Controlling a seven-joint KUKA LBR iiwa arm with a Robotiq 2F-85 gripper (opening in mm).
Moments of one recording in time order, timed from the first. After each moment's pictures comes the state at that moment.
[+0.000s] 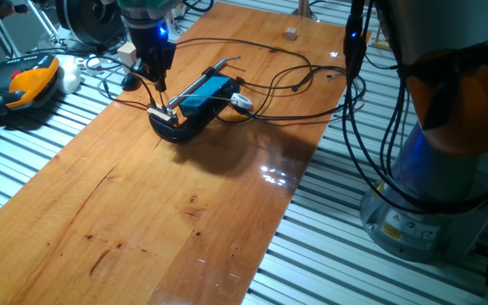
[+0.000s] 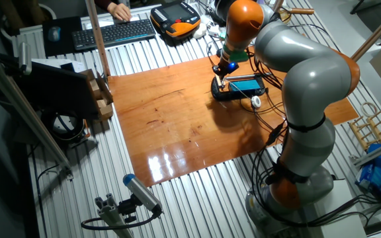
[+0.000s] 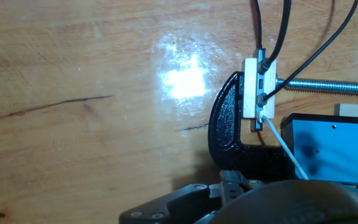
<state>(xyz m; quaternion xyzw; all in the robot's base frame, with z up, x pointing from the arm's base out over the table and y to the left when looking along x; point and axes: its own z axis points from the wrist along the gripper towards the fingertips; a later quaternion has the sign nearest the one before) 0.595 0.028 0.193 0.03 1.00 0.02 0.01</state>
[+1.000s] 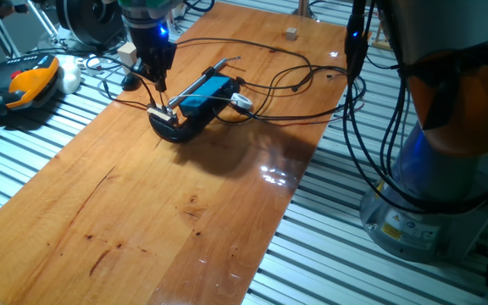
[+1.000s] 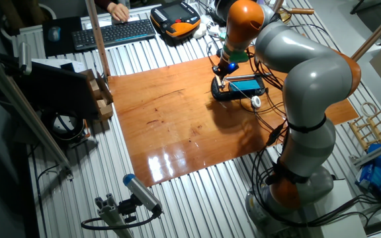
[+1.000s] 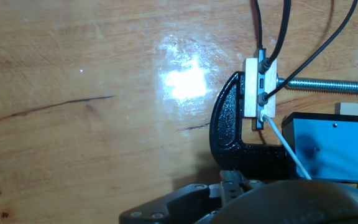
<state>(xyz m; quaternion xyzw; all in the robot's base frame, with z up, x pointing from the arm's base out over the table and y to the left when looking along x) 0.592 0.030 0.194 0.04 1.00 0.02 0.01</state>
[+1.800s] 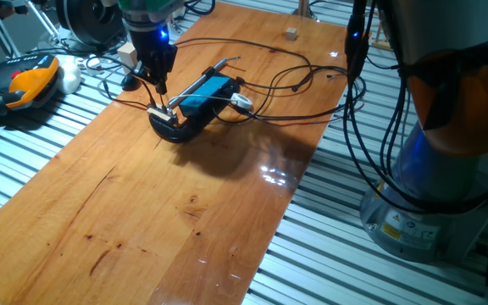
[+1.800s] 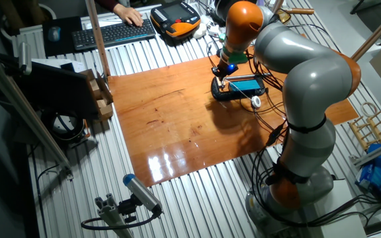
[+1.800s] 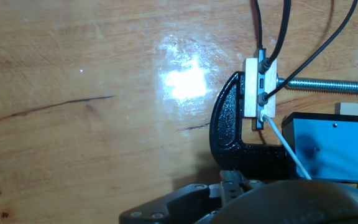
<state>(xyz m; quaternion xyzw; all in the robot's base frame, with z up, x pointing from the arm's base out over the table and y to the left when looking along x) 0.590 0.033 0.191 0.04 1.00 0.02 0.01</state>
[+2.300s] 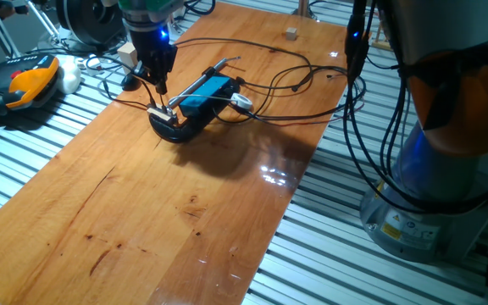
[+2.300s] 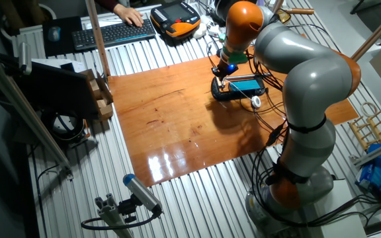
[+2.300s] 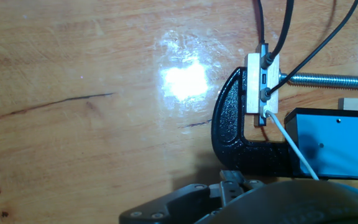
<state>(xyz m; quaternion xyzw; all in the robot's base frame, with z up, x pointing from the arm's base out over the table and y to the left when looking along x) 0.590 0.033 0.191 0.04 1.00 0.02 0.01</state>
